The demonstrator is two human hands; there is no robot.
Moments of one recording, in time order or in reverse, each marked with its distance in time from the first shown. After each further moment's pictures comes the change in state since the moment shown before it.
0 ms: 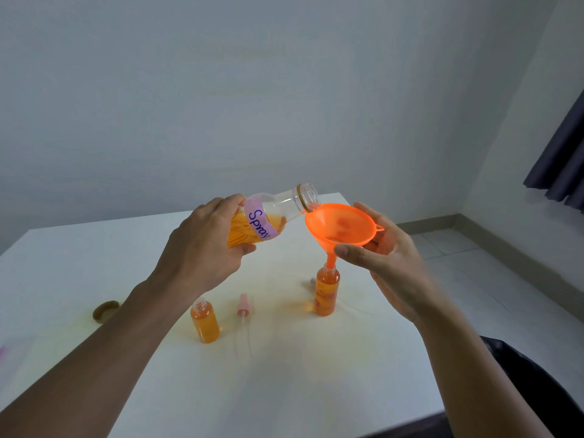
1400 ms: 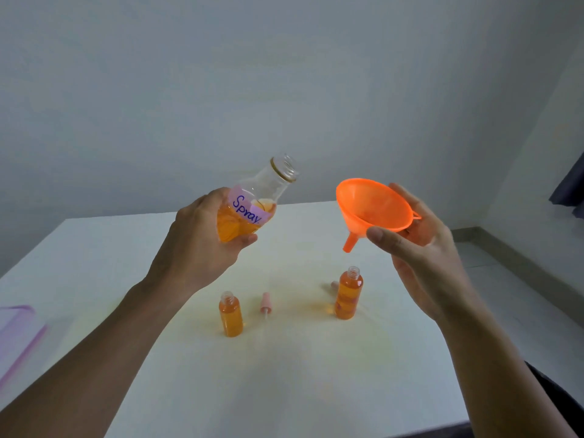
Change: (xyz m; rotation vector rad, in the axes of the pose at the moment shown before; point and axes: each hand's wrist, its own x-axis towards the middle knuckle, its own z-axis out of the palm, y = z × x) left_hand -0.014 -0.031 -0.027 -0.227 0.095 -0.125; right_hand -0.008 -0.038 0.020 0.109 0.077 -0.111
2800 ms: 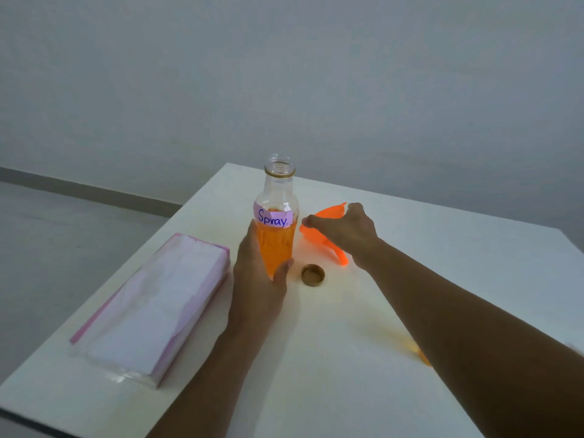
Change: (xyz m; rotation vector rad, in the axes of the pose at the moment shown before) left_hand -0.089 -0.249 -0.018 -0.160 0.308 -0.569; right_hand 0.086 0.167 0.387 -0.788 -0.261 0.475
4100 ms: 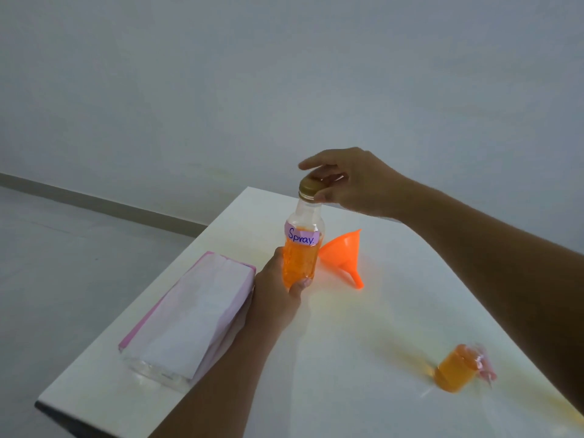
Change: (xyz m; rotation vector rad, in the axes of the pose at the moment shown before) left_hand 0.024 -0.025 -0.002 0.040 -0.124 0.052; right_hand -0.052 -0.113 -0.064 -0.340 -0.242 -0.900
